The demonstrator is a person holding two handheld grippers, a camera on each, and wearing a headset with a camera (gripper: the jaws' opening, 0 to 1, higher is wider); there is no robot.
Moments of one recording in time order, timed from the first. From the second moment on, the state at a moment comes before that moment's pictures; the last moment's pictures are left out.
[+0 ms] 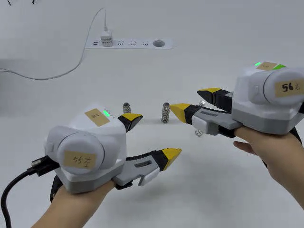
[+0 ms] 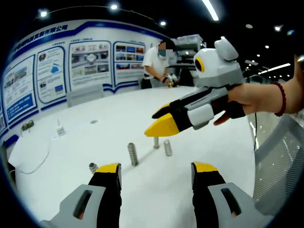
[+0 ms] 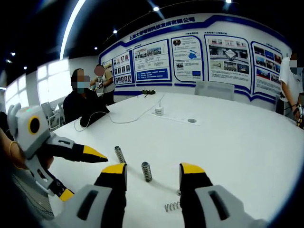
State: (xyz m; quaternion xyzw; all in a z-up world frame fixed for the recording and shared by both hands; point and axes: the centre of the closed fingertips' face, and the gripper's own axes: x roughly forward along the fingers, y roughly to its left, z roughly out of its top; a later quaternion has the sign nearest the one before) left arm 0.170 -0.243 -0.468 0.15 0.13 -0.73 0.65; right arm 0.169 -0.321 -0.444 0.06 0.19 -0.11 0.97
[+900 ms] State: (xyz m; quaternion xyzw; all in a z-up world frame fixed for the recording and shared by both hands) left arm 0.140 -0.289 -0.486 0.18 0.12 -0.75 0.62; right arm 0.110 -0.318 -0.433 0.09 0.15 -0.11 0.98
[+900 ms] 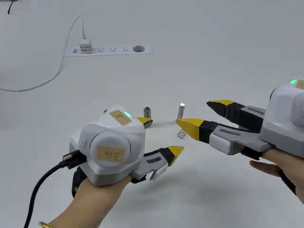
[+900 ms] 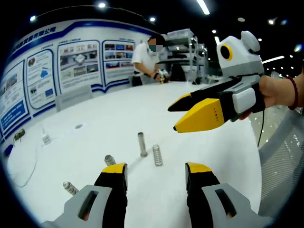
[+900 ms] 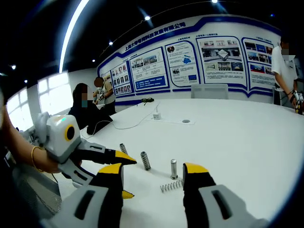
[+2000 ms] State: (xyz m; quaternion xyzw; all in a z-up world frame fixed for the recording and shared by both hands) left arm 0.130 -0.336 -0.532 0.21 0.15 -0.76 0.59; right arm 0.070 -0.326 -0.461 0.12 0.17 -0.12 0.97
